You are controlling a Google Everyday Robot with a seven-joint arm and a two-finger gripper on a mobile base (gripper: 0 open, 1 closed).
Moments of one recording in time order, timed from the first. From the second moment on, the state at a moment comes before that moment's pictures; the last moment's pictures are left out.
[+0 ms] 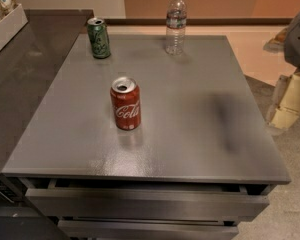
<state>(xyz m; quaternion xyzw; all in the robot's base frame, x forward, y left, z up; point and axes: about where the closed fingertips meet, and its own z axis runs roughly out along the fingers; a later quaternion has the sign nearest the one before) 0.438 -0.217 0.976 -0.60 0.78 -0.03 0.16</state>
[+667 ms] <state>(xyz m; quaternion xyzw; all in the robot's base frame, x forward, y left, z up) 0.436 -0.212 0.978 -0.61 0.78 -0.03 0.16</state>
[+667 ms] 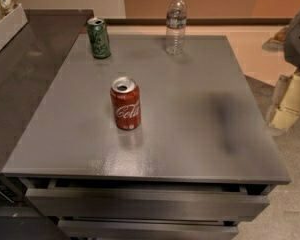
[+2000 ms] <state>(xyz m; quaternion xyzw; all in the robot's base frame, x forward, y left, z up) 0.485 -0.090 0.907 -0.66 0.71 0.09 0.24</state>
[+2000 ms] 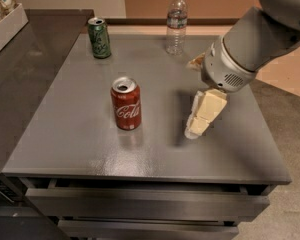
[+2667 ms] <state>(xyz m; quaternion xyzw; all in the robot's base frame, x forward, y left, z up) 0.514 -0.025 0.890 -0.66 0.69 0.15 0.25</state>
